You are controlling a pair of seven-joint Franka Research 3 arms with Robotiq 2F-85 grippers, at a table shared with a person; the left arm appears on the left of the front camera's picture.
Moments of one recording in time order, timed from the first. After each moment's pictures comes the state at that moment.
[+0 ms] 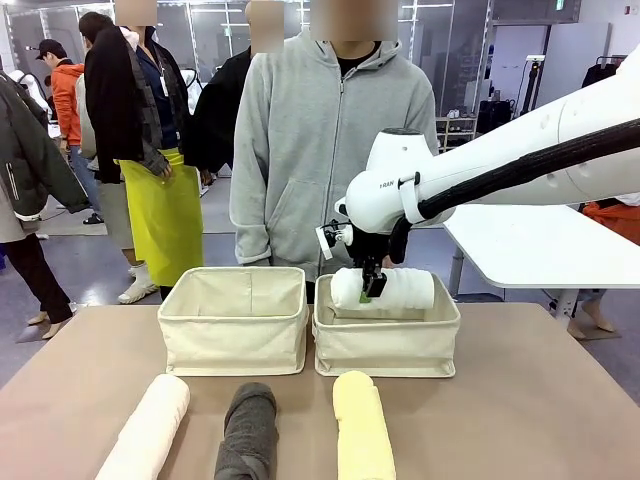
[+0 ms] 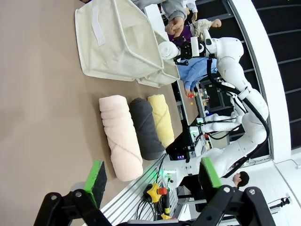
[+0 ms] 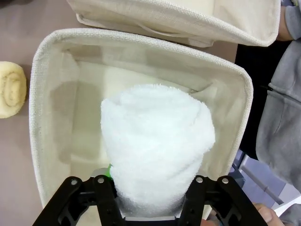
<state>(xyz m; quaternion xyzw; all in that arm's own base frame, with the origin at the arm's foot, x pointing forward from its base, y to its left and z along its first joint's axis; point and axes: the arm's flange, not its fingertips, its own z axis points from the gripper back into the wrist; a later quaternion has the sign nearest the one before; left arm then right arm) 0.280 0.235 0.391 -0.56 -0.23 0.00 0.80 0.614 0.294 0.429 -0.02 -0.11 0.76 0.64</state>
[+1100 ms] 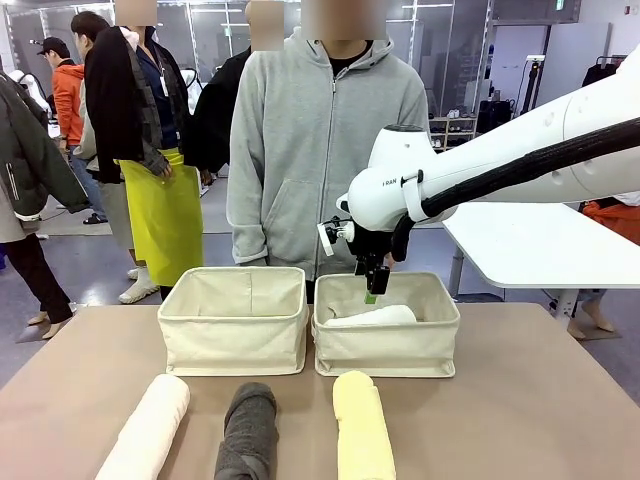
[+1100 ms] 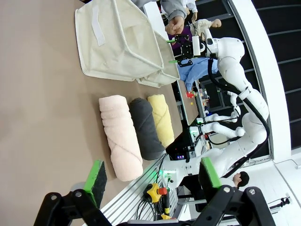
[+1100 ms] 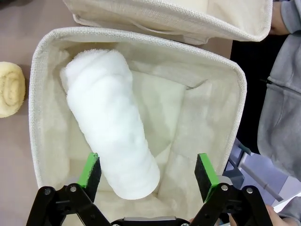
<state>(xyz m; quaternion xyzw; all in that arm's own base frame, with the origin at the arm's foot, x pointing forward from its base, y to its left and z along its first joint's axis) 0.280 0.235 0.391 -0.56 -0.23 0.00 0.80 0.614 0.292 0.434 -0.03 -0.12 0.75 0.65</state>
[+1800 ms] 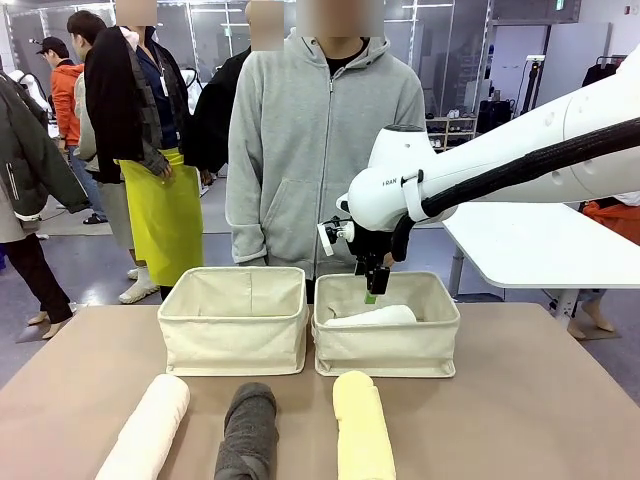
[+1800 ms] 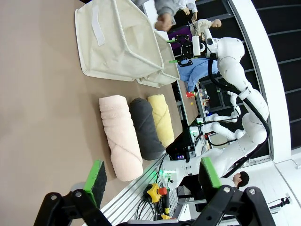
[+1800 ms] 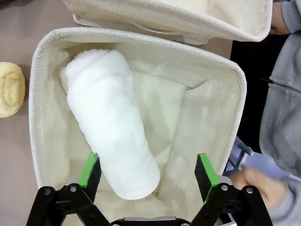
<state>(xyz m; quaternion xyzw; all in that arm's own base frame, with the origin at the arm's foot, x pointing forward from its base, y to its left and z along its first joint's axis) 0.280 0.235 0.391 -0.56 -0.23 0.00 0.80 0.614 0.292 0.434 -0.03 -0.12 0.75 0.65</state>
